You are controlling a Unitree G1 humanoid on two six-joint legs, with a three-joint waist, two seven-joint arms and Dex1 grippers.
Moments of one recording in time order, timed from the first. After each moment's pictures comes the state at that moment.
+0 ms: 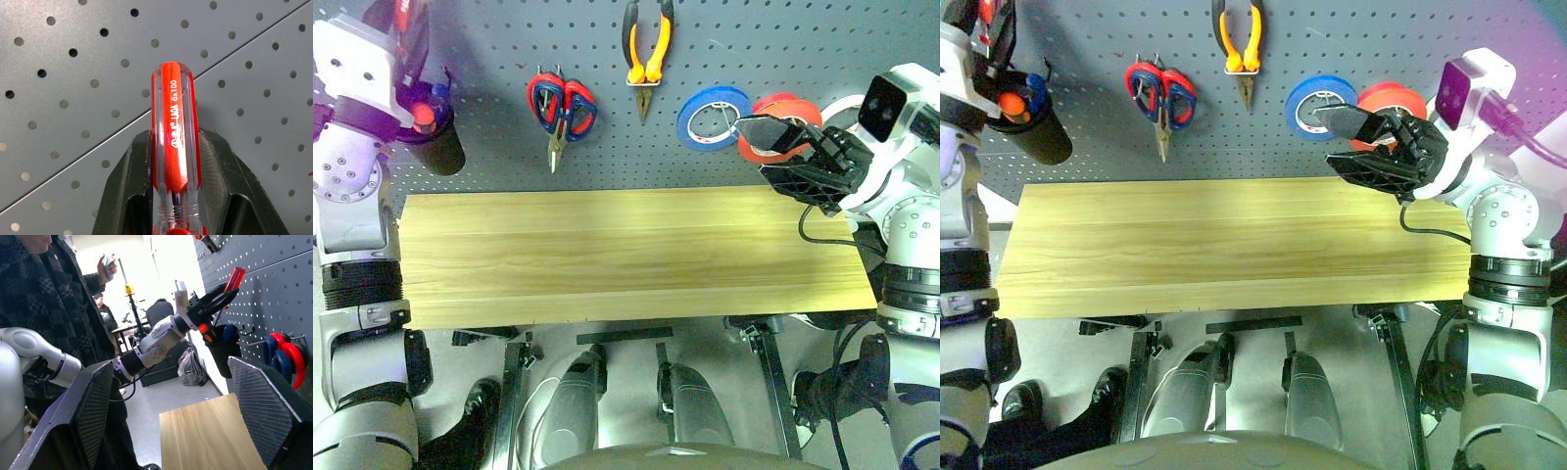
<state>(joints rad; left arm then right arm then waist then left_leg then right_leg) -0.79 0.70 0.26 0.31 -0.07 -0.32 -0.36 -0.77 -0.68 -0.23 0.10 0.95 0.69 1.40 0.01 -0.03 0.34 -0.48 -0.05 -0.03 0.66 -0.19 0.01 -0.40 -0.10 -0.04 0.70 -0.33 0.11</state>
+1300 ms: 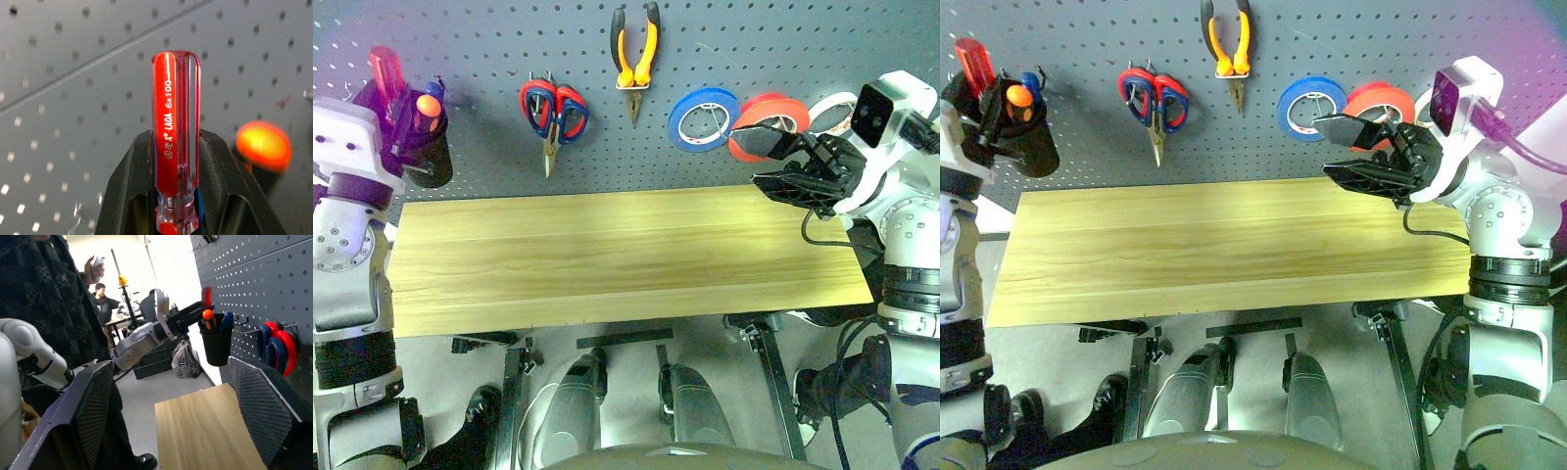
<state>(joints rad) -0.40 0.66 0.40 -0.07 -0.19 -0.03 -0.27 -0.77 -0.69 -0.20 0.13 0.89 0.67 1.44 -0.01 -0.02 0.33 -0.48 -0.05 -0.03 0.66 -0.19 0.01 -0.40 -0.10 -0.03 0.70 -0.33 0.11</state>
